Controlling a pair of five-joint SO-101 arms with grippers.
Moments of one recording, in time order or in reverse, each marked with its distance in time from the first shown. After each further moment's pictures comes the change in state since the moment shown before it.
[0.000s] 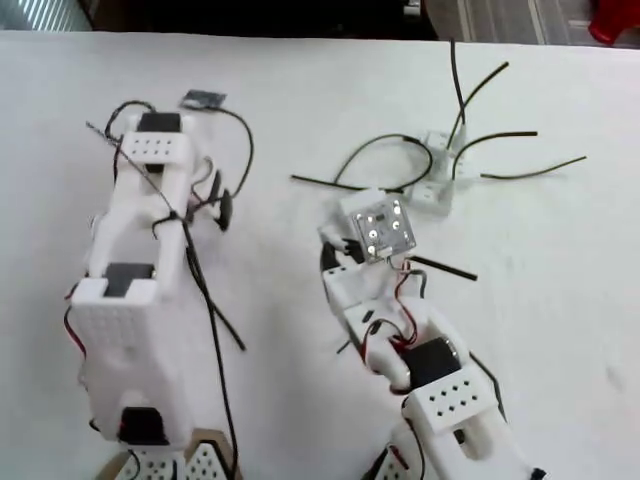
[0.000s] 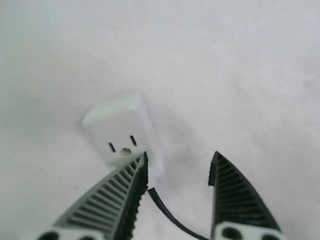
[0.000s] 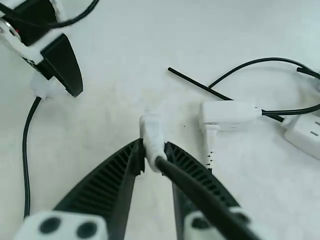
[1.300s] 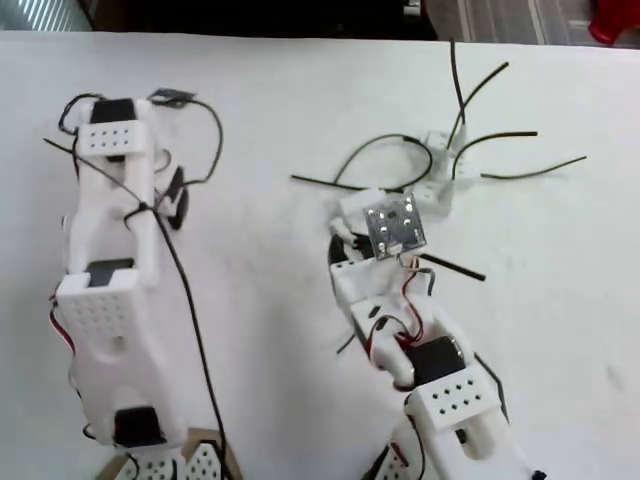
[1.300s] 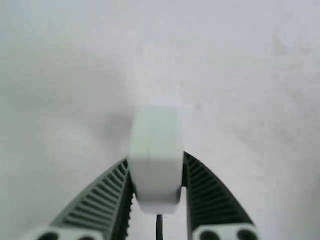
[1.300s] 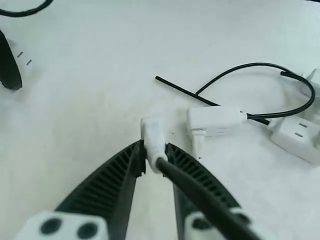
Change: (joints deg) left arm -6.0 3.3 -13.5 14.9 -12.2; right arm 2.8 0.0 0.0 -1.4 0.0
